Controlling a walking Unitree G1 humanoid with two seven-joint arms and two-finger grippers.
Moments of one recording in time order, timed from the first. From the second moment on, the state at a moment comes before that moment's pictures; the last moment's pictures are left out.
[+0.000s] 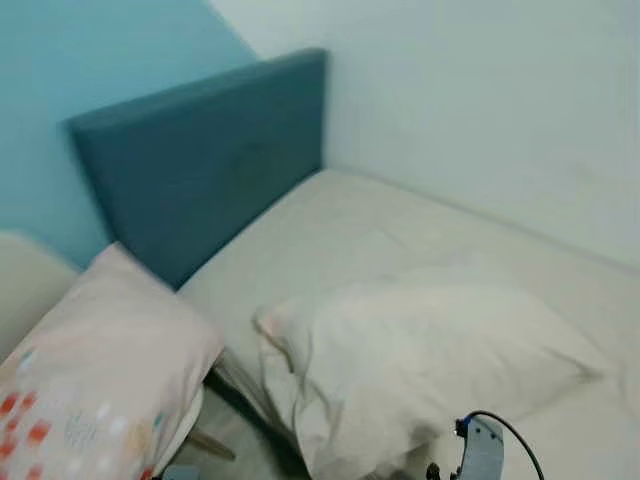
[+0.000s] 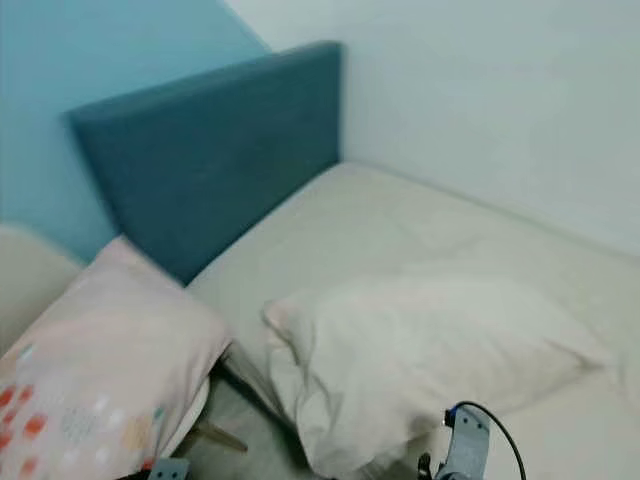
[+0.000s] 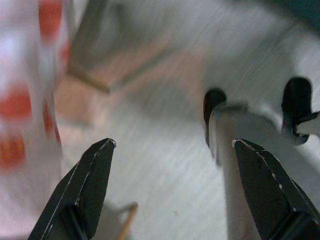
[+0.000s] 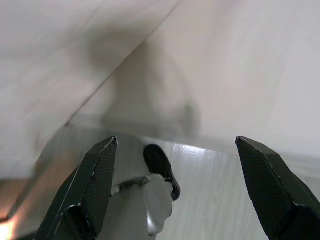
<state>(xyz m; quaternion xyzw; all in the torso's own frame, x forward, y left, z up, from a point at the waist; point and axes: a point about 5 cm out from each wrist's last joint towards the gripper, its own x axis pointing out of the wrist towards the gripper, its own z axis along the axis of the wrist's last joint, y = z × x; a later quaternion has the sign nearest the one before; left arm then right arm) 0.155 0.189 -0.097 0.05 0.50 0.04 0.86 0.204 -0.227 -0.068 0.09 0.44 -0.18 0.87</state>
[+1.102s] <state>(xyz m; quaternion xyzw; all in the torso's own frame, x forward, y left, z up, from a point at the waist) 0.161 0.225 -0.085 0.05 0.44 0.14 0.88 0.268 -0.224 -0.023 0.35 0.27 -0.16 0.88</state>
